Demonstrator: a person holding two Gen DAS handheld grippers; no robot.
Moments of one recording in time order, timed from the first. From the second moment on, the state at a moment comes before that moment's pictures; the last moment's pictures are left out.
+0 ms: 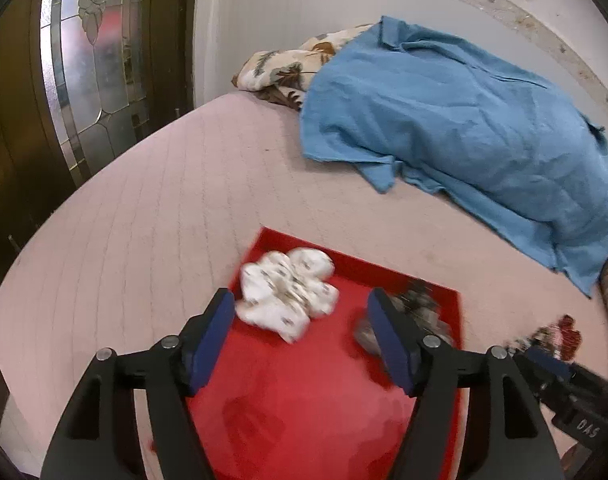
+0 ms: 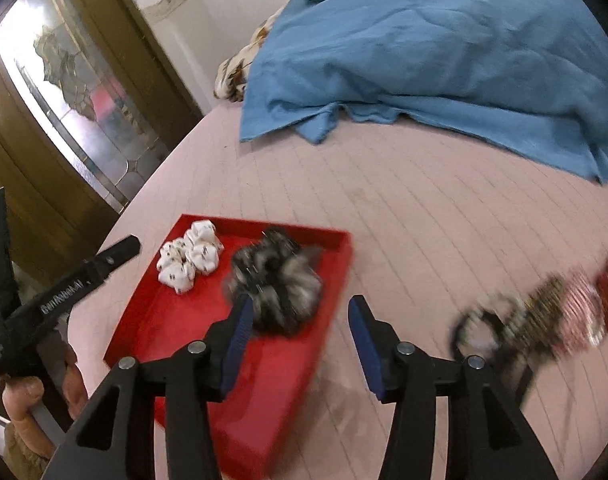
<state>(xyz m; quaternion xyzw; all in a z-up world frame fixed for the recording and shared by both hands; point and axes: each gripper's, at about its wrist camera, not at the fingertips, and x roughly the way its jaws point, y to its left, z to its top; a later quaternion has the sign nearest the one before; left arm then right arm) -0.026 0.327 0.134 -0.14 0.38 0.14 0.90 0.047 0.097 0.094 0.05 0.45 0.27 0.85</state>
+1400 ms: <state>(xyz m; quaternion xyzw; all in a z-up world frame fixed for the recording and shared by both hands) 0.043 0.045 0.046 -0.08 0.50 -0.11 0.86 0.121 -0.193 0.035 0.14 0.45 0.04 0.88</state>
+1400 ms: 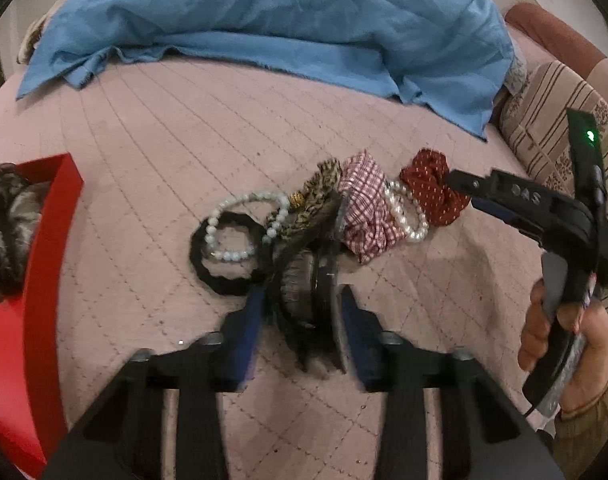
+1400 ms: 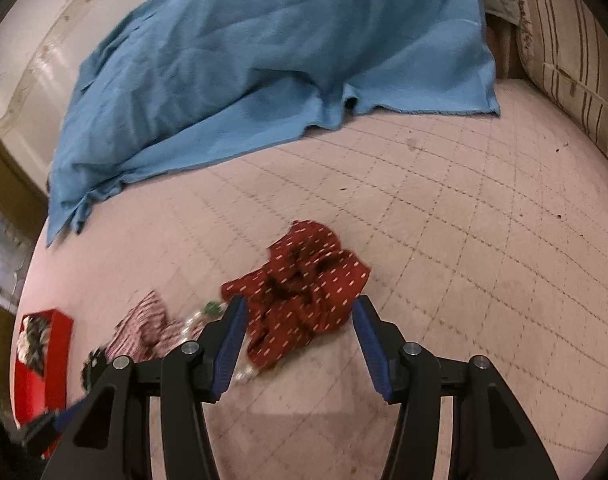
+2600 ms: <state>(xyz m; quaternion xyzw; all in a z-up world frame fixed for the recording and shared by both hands) -0.061 0.095 0.118 -0.11 0.44 -0.07 0.89 0.012 -0.207 0.076 0.20 0.43 0.07 0.88</state>
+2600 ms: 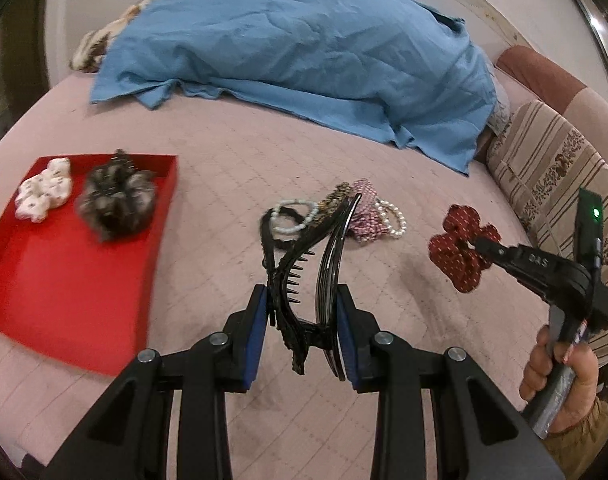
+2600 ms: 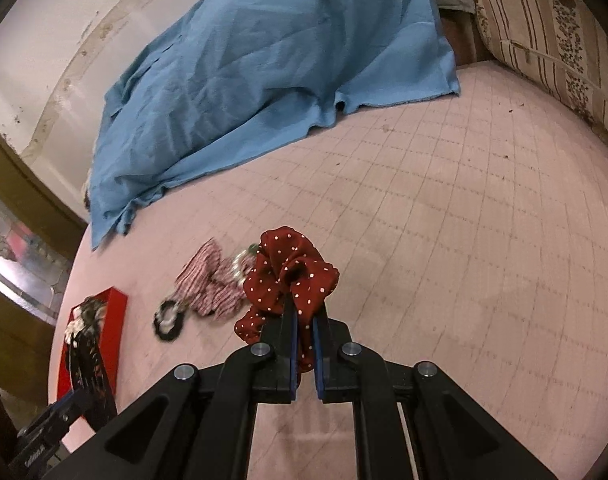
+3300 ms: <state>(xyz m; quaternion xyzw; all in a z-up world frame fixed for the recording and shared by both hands) -0.123 0.270 0.113 -0.16 0.42 0.09 0.89 -0.048 -0.083 0.118 0.13 0.44 0.20 0.87</state>
